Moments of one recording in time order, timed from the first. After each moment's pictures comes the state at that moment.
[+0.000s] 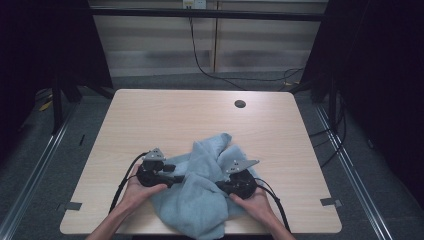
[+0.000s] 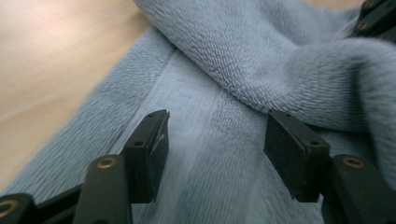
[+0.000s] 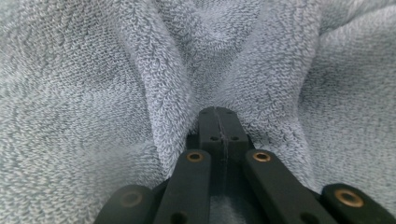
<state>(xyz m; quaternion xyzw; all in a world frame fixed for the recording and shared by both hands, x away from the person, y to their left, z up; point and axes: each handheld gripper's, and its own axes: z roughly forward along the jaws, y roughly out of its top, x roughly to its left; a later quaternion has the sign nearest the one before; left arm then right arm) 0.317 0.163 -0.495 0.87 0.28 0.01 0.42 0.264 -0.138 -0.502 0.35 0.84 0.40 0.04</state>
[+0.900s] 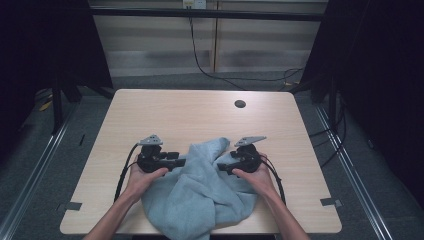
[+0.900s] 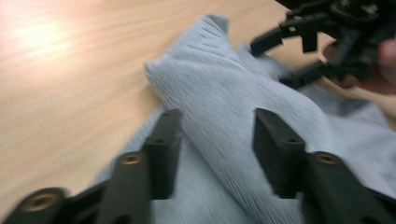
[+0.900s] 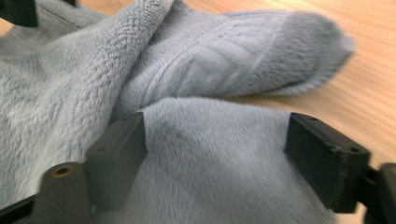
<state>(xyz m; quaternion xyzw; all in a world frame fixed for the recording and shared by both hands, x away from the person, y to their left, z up) 0.358 0.155 -0.480 0.81 0.34 0.00 0.47 0.342 -0.163 -0.499 0.40 0.81 0.42 0.07</state>
